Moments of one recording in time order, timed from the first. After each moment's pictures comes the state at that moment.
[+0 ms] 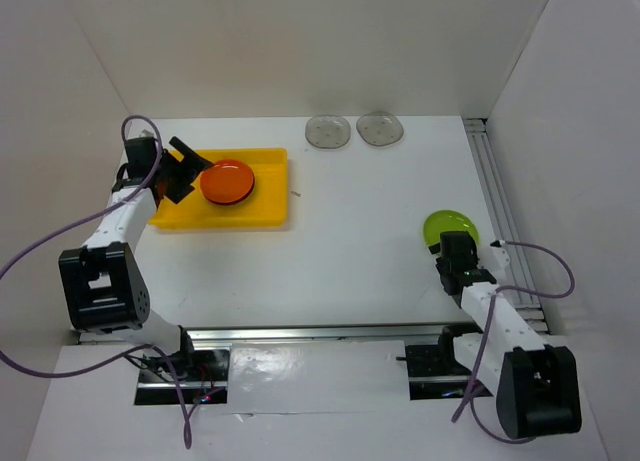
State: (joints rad) left arm 0.19 1.56 1.12 -0.23 0.26 -0.77; right arm 0.09 0.89 0.32 -0.33 0.50 1.17
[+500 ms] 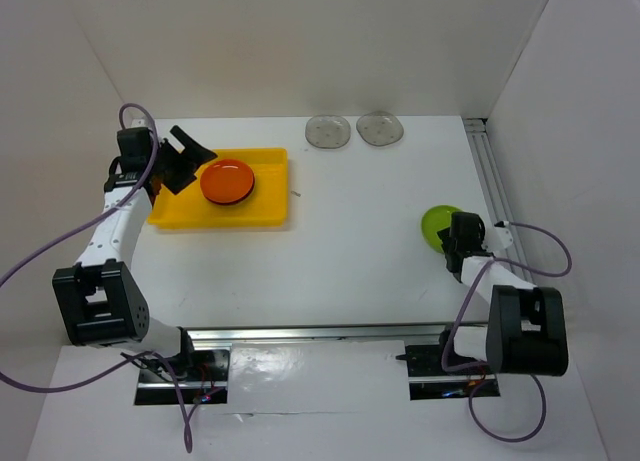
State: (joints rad) left arm 0.17 1.45 1.19 -0.32 0.35 -0.72; right arm -0.08 1.23 0.39 0.04 0.41 1.04
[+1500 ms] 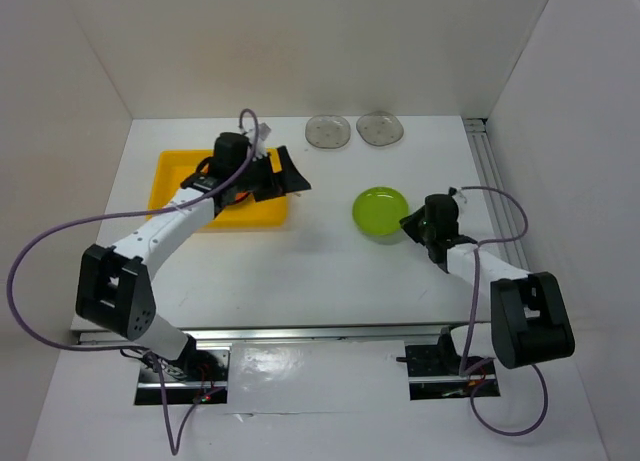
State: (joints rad) left arm -0.29 1.51 1.21 -0.26 0.40 -0.64; right arm 0.10 1.32 0.52 0.14 0.12 0.93
